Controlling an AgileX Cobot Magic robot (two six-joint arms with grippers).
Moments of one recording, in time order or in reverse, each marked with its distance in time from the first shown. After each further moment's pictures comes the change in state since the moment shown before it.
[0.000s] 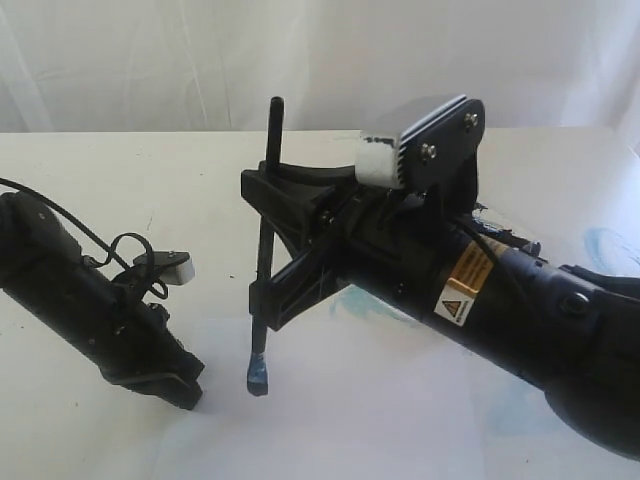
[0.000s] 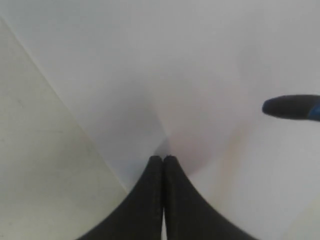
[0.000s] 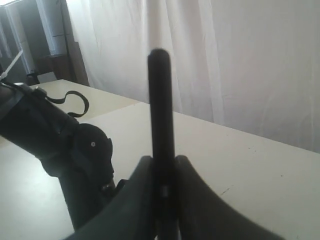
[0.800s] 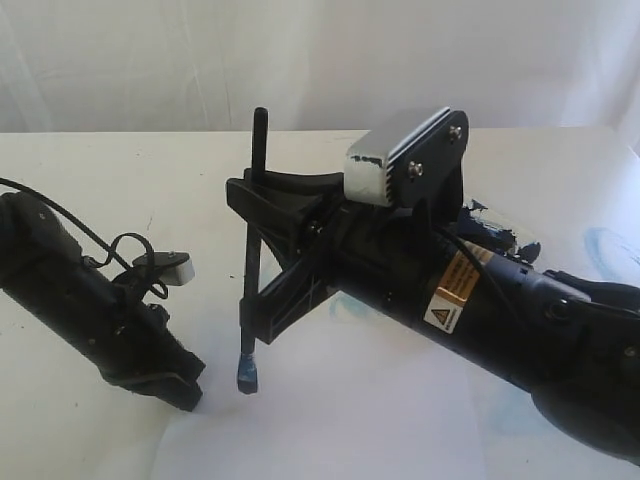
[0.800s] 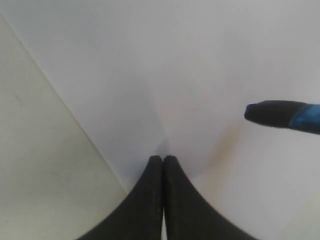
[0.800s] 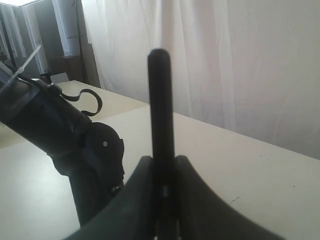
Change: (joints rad) left arm 0.000 0.000 0.000 0.000 0.008 -0.016; right arm 0.000 0.036 0.000 -0.037 -0.066 -0.011
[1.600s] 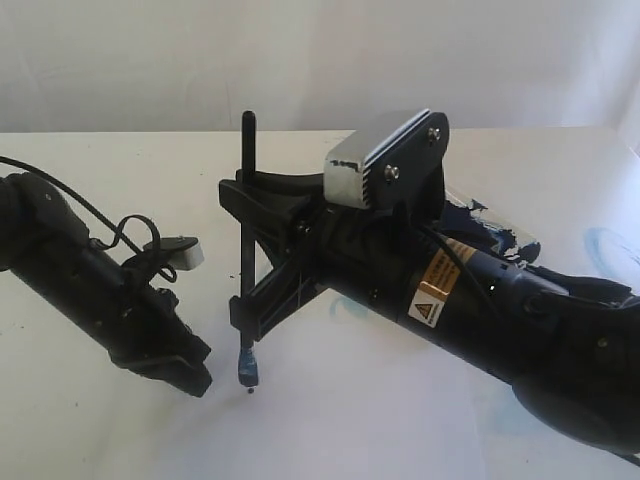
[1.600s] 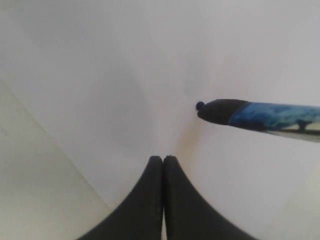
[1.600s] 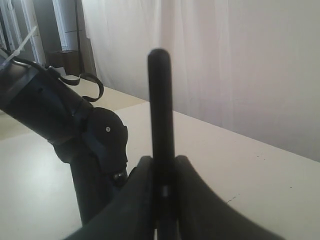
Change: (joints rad) left arm 0.000 0.002 -0.065 0.012 0.067 0.005; right arm 0.000 0.043 -0.025 0.000 -0.007 -0.030
